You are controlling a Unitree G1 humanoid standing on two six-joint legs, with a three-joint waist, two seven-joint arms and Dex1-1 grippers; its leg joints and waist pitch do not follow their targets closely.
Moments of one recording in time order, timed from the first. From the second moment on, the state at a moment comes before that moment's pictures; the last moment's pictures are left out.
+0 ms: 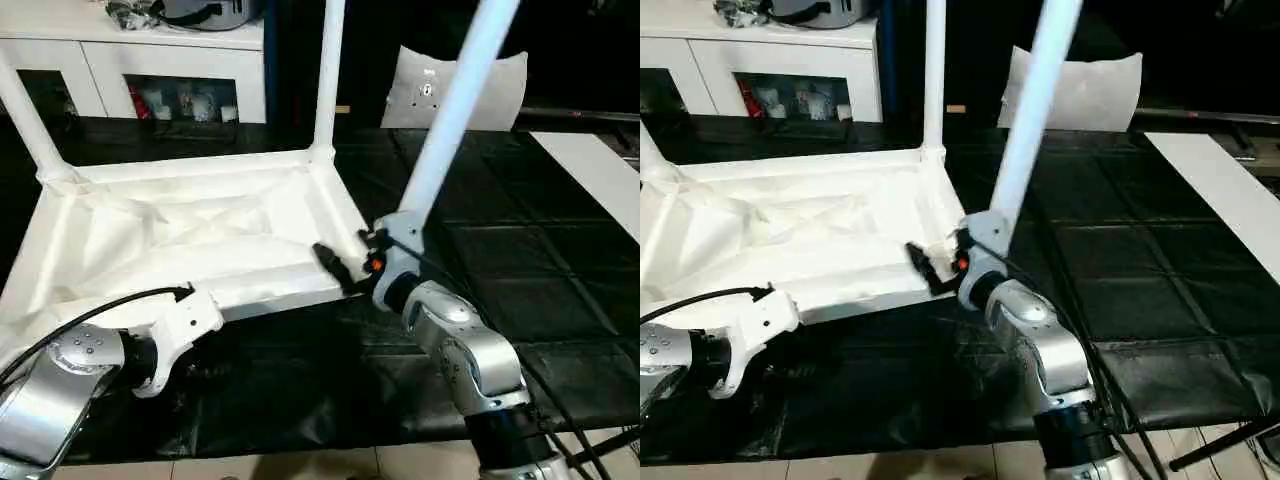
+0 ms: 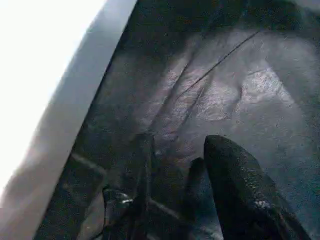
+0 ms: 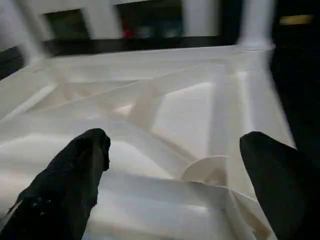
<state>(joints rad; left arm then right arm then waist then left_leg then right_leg) -0.05 0.73 -0.13 -0.32 -0.07 0.72 -1.01 -0.35 -0.02 0.09 0.10 0.26 0.43 0.24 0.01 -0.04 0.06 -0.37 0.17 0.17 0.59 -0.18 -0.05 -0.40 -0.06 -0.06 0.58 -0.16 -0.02</state>
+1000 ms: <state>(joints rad) -0.11 0.60 -0.17 -0.14 0.00 0.56 -0.74 -0.47 -0.30 -0.24 0.46 0.26 0.23 0.14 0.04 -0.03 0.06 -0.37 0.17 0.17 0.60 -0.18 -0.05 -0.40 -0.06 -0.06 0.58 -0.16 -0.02</state>
